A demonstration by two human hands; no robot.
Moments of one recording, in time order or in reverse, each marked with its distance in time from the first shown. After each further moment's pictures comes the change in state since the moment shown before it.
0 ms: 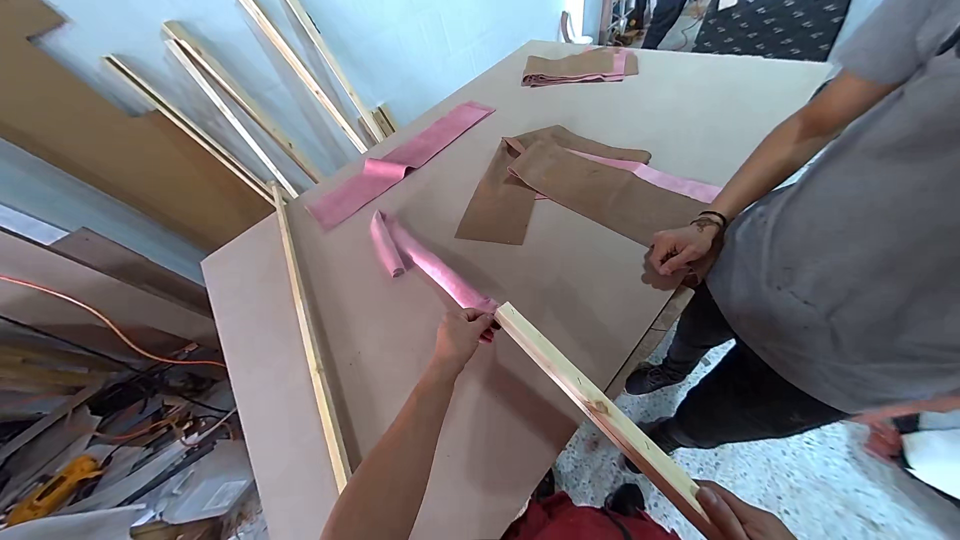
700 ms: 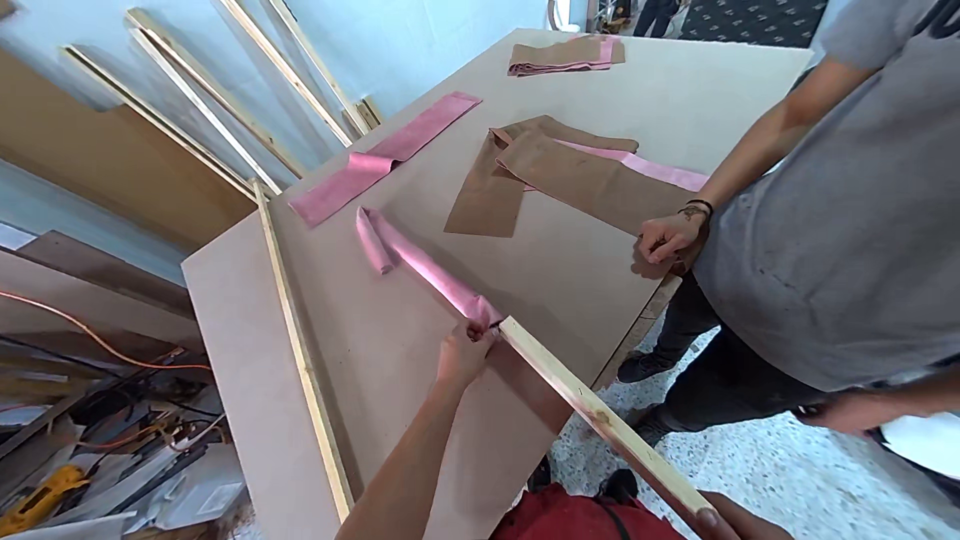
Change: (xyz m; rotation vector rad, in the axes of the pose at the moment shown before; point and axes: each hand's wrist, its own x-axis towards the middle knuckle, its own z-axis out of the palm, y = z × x) left_hand -0.020 -0.036 0.022 0.357 0.033 -0.028; right_hand -0.025 0.012 0.002 -0.077 -0.021 0.018
